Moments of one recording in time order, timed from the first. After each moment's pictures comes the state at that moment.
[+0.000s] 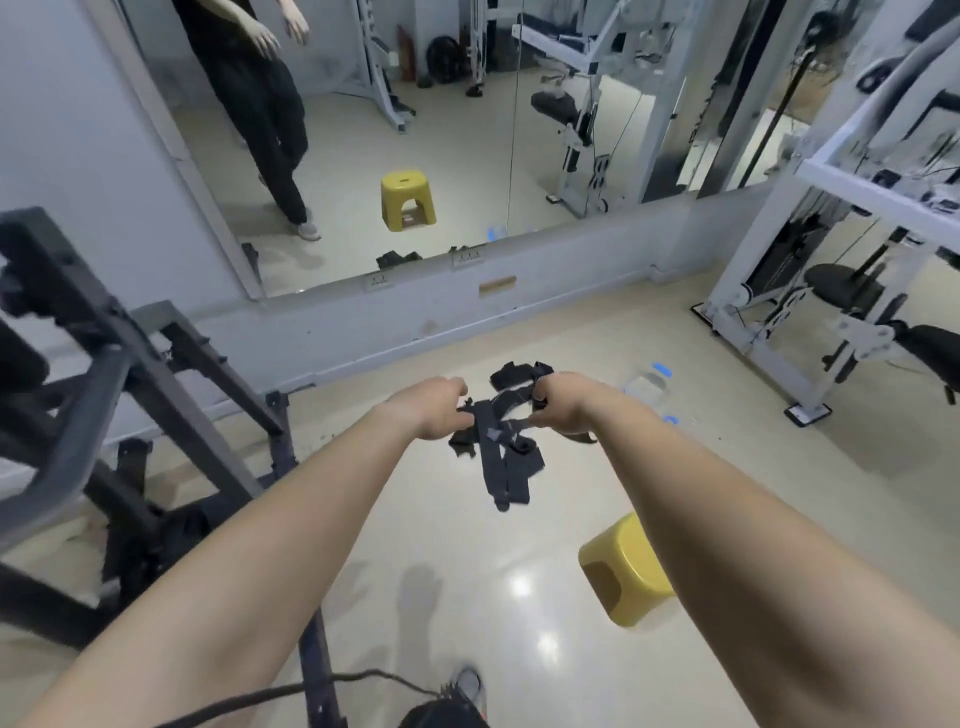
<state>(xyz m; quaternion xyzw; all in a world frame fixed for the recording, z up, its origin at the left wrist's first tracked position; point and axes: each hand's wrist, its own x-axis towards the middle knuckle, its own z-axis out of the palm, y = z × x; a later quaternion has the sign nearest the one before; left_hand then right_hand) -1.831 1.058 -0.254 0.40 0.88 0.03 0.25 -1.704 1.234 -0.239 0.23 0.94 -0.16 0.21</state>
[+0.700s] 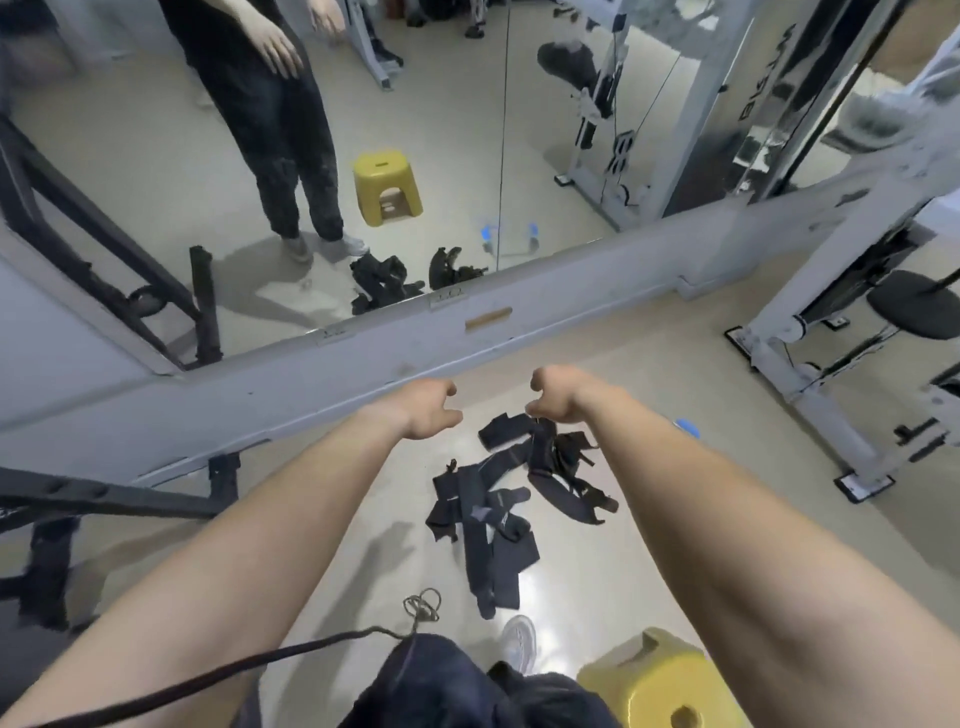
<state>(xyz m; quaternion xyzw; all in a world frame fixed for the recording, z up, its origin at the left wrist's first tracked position) -2.179 1.391 -0.299 0.36 0.88 0.02 0.32 -2.062 1.583 -0.290 0.22 0.93 -0.16 0.25</state>
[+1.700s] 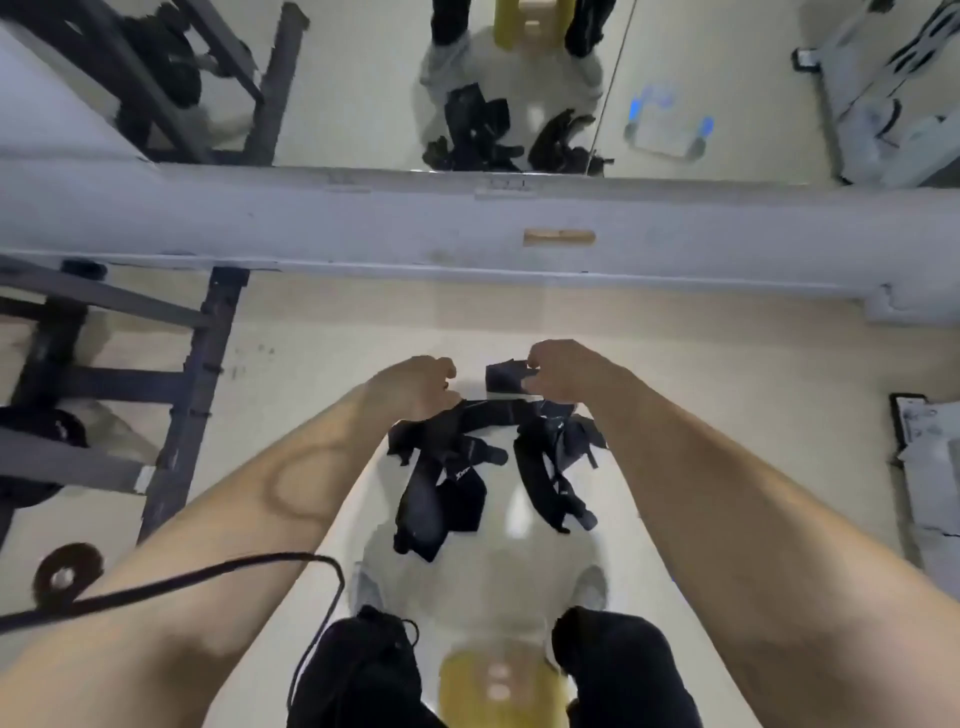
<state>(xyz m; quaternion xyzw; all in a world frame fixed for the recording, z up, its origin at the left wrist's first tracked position) -2.237 1.593 -0.531 0.12 0.90 0.08 0.41 -2.223 1.816 -0.518 0.00 0.91 -0.14 0.39</state>
